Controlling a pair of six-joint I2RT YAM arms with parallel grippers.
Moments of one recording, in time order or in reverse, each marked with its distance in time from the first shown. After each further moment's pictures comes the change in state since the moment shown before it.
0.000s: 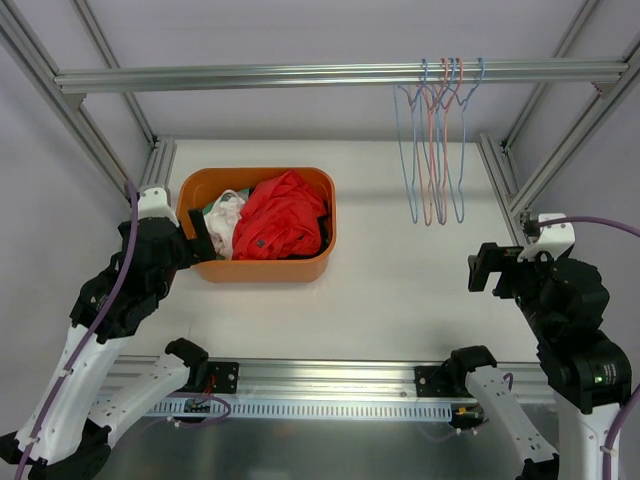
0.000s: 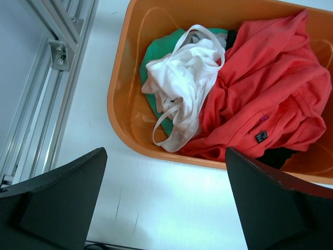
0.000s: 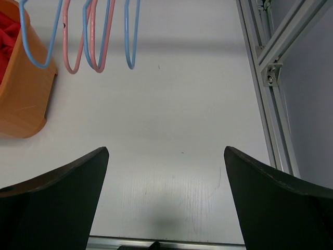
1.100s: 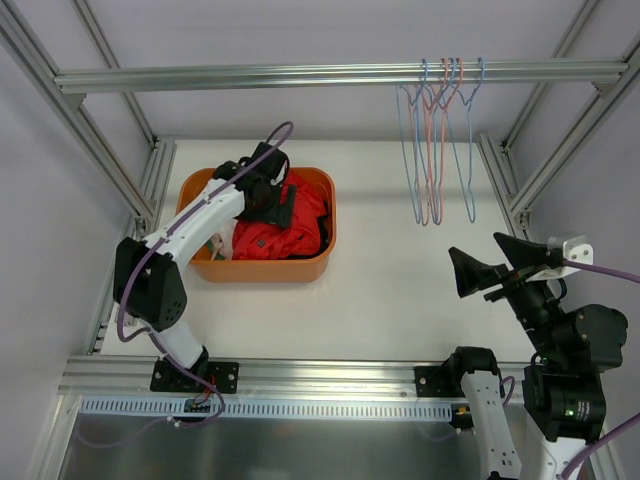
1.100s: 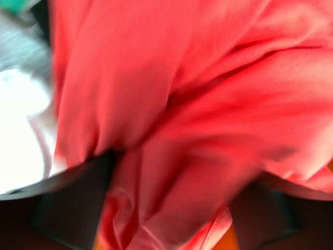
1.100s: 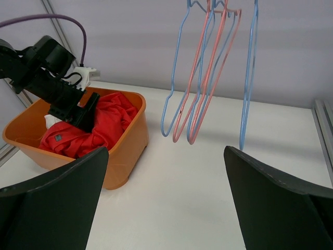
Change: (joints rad) left arm -0.008 1.005 0.342 0.057 0.372 0.151; right arm -0.253 -0.195 -0.136 0.407 -0.572 0.132
